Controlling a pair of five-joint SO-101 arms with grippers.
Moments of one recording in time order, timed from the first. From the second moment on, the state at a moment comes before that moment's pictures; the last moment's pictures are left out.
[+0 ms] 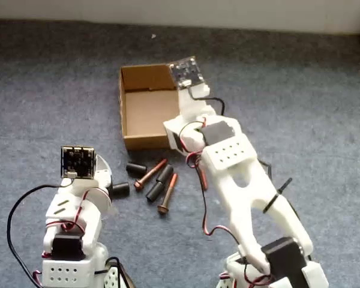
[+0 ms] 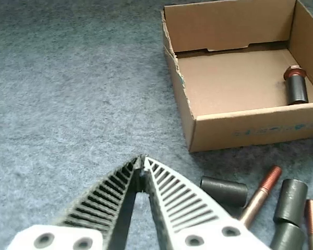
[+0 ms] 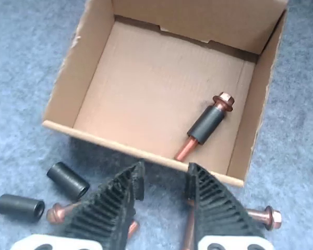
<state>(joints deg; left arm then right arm) -5.8 -104.1 92.1 51.4 4.0 -30.9 -15.6 23.1 52.7 1.2</state>
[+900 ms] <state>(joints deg) -12.5 -104.1 96.0 50.2 -6.2 -40.7 -16.1 29.4 61.2 -39.5</state>
